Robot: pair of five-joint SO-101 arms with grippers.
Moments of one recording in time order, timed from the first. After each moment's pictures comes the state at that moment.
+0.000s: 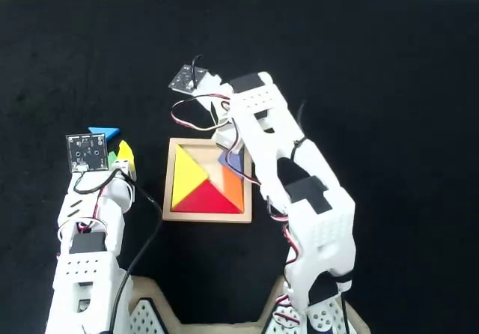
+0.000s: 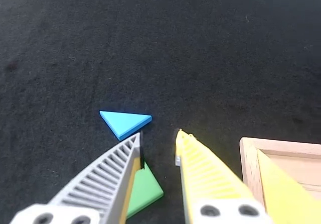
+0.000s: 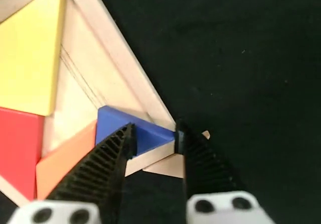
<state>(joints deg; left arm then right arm) -10.1 -64.6 92.9 6.6 -2.1 -21.7 27.6 -7.2 72.2 38.9</state>
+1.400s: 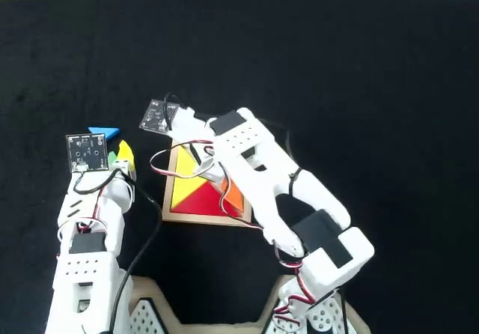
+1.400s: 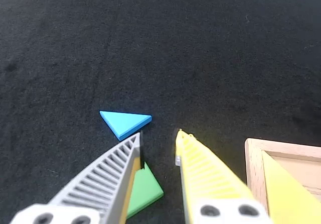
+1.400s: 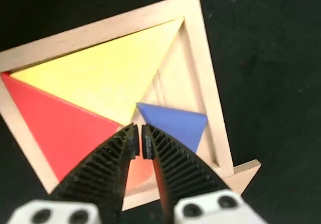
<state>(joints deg) -10.1 -64.6 92.9 6.6 -2.1 -31.6 8.7 18.0 58.6 39.1</state>
